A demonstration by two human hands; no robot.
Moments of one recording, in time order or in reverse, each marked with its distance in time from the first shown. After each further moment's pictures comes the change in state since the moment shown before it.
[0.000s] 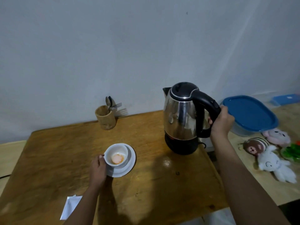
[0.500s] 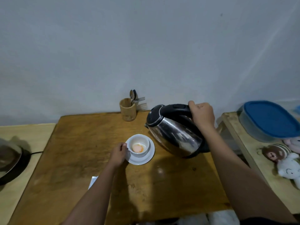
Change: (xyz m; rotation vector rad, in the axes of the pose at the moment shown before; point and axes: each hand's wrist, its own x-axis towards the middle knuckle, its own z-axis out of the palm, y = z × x) left_hand 0.009 0.009 -0.026 0.089 -0.240 -0.059; right_hand -0.081 -0.015 0.082 -0.727 -0.468 -0.236
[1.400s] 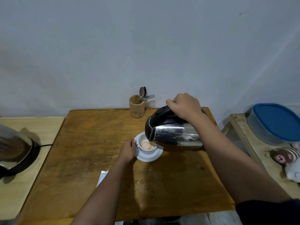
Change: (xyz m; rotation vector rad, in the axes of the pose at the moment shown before) left_hand 0.004 0.002 -0.001 0.104 -0.025 -0.002; right_hand -0.009 -0.067 0.052 -0.460 -0.322 -0.411
